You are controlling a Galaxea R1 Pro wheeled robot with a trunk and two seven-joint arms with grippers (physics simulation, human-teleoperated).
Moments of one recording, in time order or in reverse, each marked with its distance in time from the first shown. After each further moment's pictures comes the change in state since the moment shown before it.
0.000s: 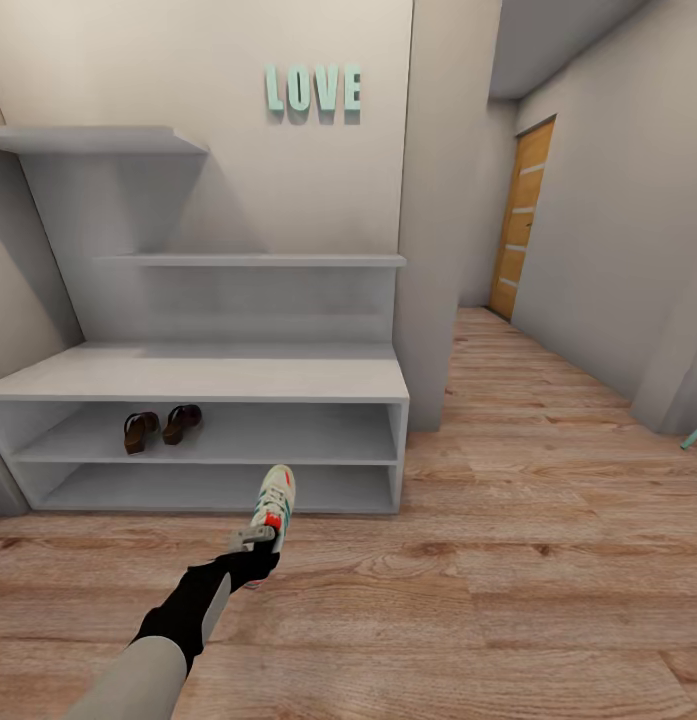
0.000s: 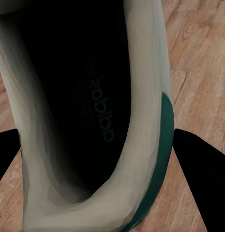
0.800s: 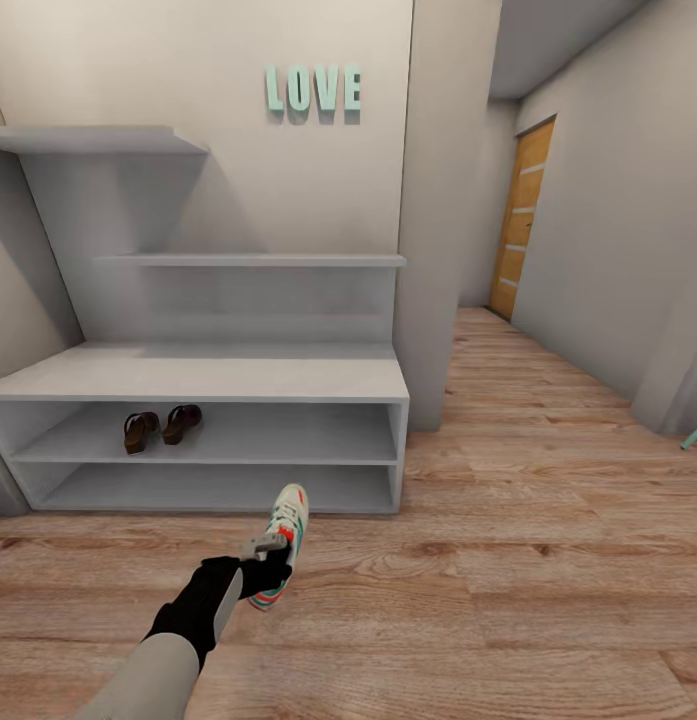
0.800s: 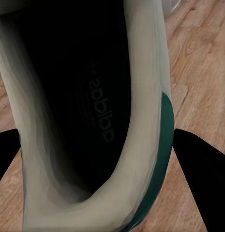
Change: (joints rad) left arm -0.004 -0.039 -0.007 -0.021 0.002 0.189 0.001; right arm 0.000 0.002 0.044 -0.050 0.002 0.000 -0.001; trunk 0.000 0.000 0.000
